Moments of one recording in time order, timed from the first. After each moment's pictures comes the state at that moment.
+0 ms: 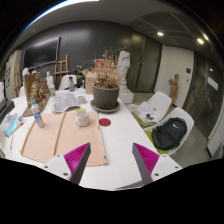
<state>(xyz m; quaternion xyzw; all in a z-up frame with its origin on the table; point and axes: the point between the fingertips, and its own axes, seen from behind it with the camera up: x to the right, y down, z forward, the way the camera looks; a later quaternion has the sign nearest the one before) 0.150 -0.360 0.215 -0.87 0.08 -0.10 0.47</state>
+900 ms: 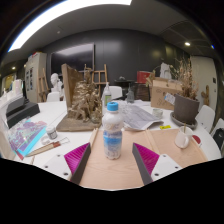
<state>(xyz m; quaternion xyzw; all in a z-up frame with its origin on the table) -0.302 -0.079 0.109 -0.83 -0.02 0.02 0.56</state>
